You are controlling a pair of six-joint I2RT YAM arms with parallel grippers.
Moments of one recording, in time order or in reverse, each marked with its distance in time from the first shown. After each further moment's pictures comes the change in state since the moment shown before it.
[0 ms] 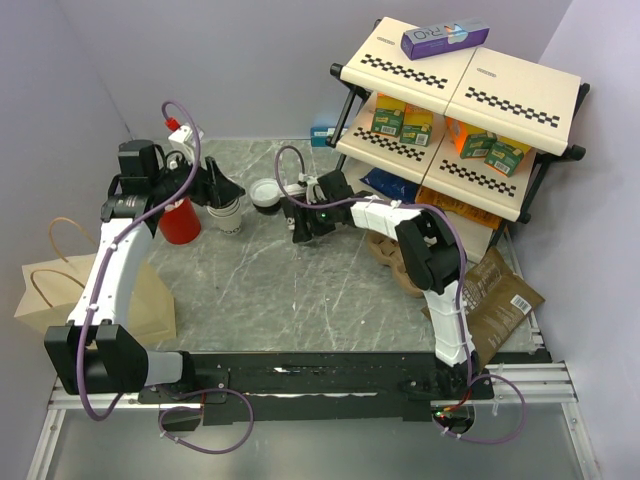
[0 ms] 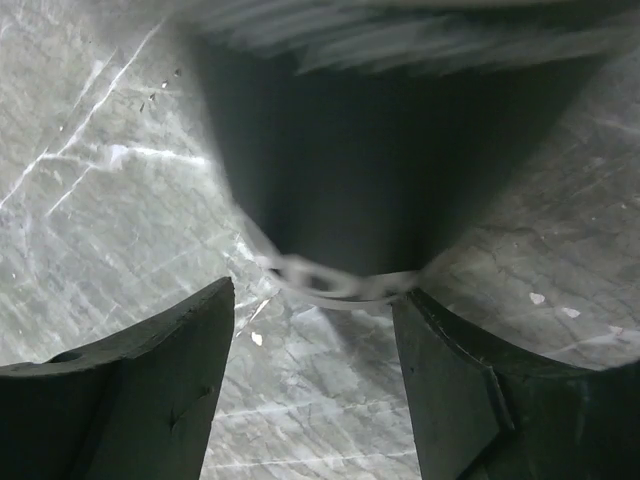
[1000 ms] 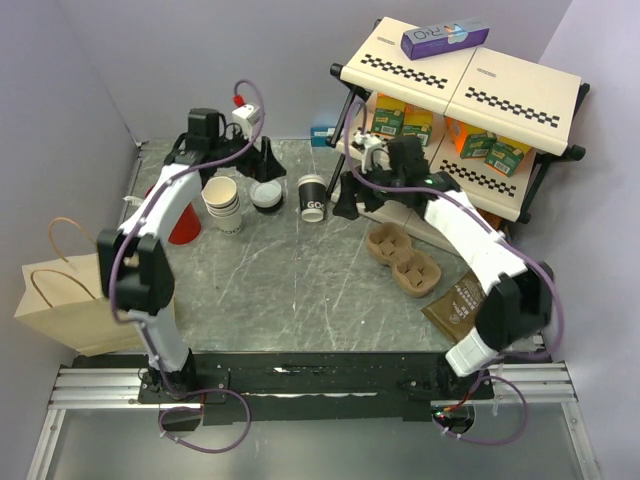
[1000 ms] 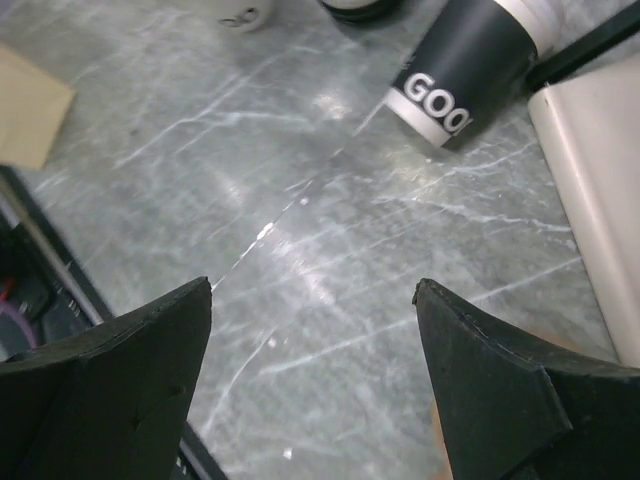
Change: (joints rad) left arm -0.204 0.440 0.328 0.046 -0.122 0.081; right arm -0.162 -0.558 -0.094 -0.293 -0.046 -0.145
